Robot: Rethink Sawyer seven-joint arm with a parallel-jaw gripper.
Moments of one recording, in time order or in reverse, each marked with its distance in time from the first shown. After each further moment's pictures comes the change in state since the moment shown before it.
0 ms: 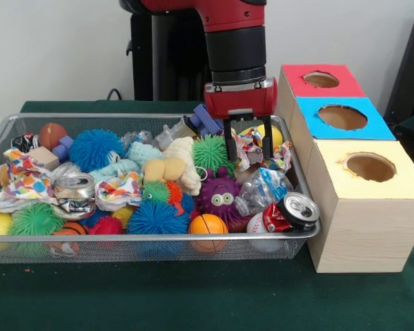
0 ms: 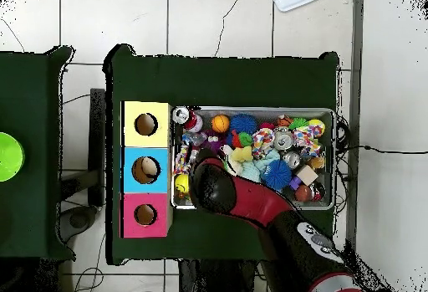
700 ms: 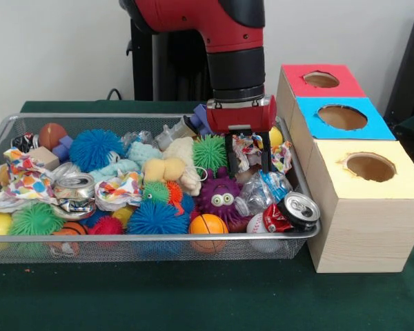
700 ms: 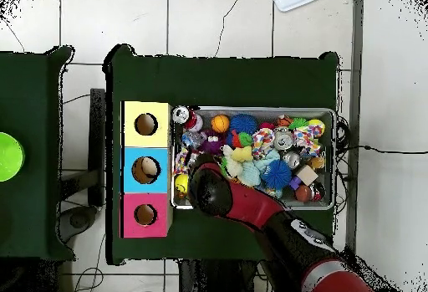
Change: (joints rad) arm -0.005 0.094 0.000 0.006 0.004 -0.096 0.054
